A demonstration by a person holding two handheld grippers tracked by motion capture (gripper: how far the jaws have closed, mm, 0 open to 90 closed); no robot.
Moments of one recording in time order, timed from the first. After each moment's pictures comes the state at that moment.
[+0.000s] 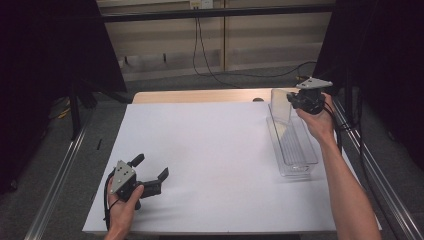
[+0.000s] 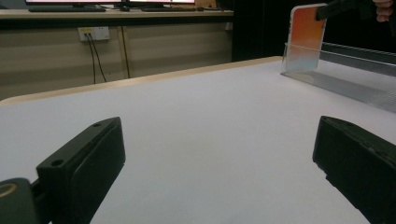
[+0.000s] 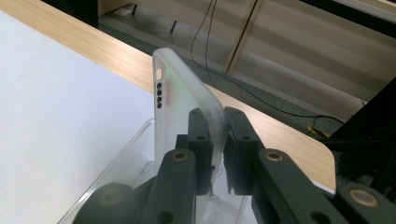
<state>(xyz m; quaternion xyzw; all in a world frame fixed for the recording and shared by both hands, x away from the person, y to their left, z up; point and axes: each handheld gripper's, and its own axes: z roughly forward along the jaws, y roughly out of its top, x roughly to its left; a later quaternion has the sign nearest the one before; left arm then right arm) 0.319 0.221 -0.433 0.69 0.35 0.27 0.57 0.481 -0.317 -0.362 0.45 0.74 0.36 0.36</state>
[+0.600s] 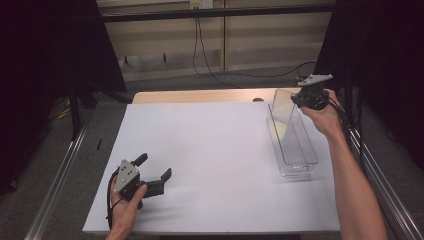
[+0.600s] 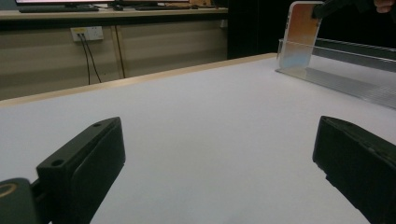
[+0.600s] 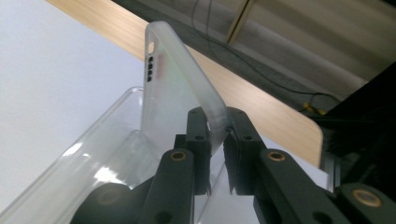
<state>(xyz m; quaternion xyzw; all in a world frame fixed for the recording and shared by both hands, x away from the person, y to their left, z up) 0.320 0.215 -0.433 0.70 0.34 0.27 0.56 0.490 -0.327 -0.355 0.45 0.78 0.29 0.34</state>
